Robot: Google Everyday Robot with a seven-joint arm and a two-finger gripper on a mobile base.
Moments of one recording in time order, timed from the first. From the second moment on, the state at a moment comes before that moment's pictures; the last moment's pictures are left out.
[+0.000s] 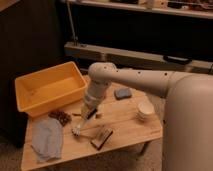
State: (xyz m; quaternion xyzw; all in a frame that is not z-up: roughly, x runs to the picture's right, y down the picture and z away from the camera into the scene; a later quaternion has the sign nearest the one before) arm -0.097 0.133 0.723 -0.50 0.02 0.38 0.78
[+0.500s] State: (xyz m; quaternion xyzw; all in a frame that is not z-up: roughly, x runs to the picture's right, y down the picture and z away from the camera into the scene) arm -0.057 0.147 0.707 -0.50 0.05 0.38 0.78
